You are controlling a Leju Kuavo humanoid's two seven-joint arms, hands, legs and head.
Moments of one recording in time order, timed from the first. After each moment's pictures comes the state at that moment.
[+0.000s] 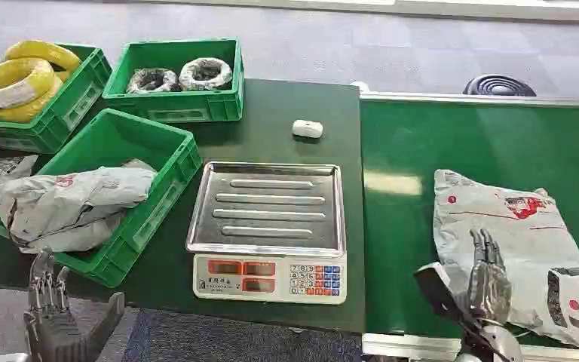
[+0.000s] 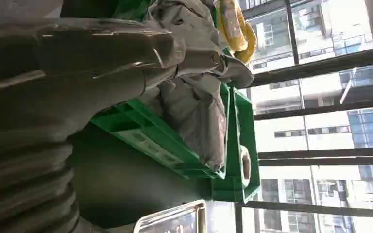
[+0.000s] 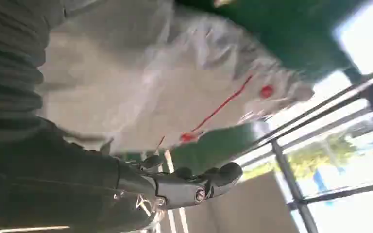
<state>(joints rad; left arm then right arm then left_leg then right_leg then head) 0.42 -0.07 -0.14 -1.88 0.00 0.46 -0.66 -0.04 -0.23 0.09 -1.20 0.90 -0.49 -0.01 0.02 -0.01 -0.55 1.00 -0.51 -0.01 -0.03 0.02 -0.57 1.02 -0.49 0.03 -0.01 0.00</state>
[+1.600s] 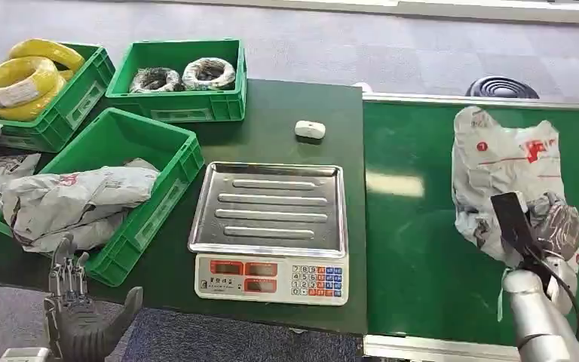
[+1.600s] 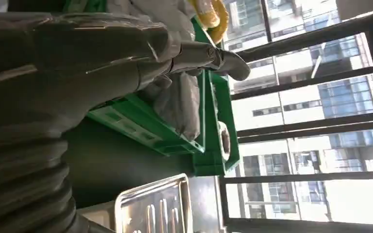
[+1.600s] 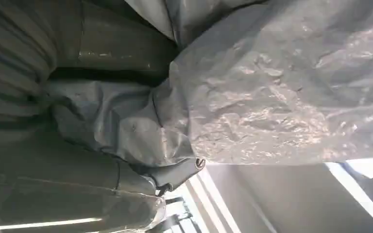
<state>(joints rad) 0.34 0.01 -0.24 -1.86 -0.04 0.46 -0.68 -0.51 -0.28 -0.08 -0.73 0.52 -0.60 -0.47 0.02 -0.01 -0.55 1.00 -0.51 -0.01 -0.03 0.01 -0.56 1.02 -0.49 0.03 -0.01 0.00</state>
